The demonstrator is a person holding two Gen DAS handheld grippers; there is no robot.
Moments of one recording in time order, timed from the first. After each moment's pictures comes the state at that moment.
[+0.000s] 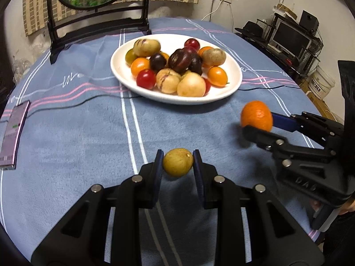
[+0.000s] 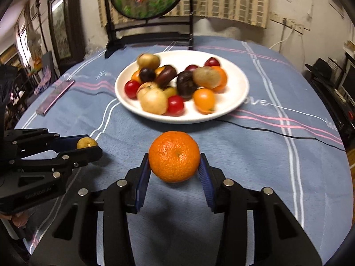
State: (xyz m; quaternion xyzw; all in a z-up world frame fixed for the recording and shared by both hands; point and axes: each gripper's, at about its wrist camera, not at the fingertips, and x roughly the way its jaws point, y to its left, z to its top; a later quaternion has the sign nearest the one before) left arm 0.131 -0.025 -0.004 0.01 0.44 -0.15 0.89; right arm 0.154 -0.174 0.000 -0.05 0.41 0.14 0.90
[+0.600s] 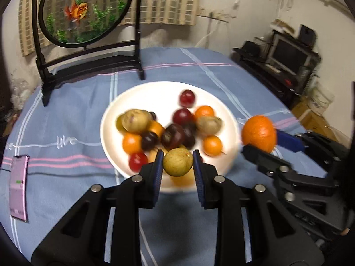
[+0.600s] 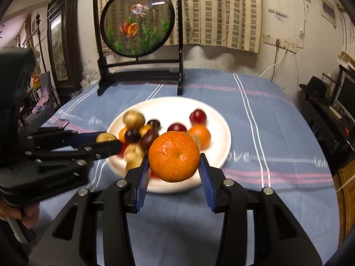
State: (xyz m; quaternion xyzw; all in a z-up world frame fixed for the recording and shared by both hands) left arm 0.215 -0.048 0.055 0.01 0.39 -0.14 0.91; right arm 0.209 -0.185 0.055 -0.04 0.34 0.13 0.93
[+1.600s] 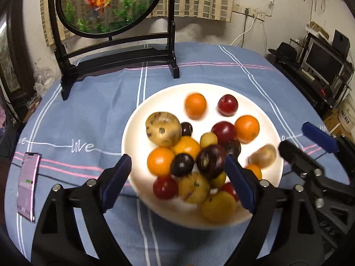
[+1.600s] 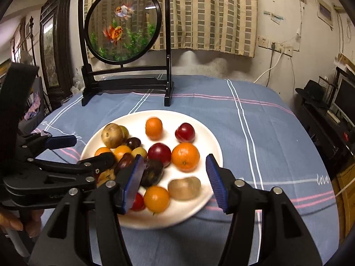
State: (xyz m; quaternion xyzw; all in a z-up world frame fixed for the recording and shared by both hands) left arm 0.256 -0.044 0.040 0.01 0.41 -0.04 0.91; right arm 0.246 -0.195 0.050 -0.04 0.32 0.11 0.94
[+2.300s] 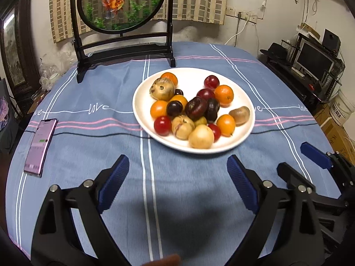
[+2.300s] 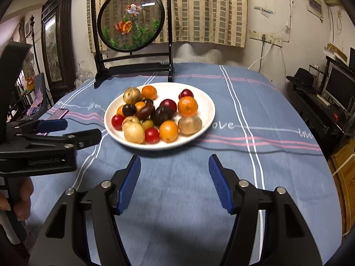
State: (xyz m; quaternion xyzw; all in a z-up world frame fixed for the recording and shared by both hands) left arm 0.143 -0.037 0.050 0.00 0.40 -0.05 0.92; right arm 0.134 -0.203 0.038 -0.03 0.34 0.10 0.94
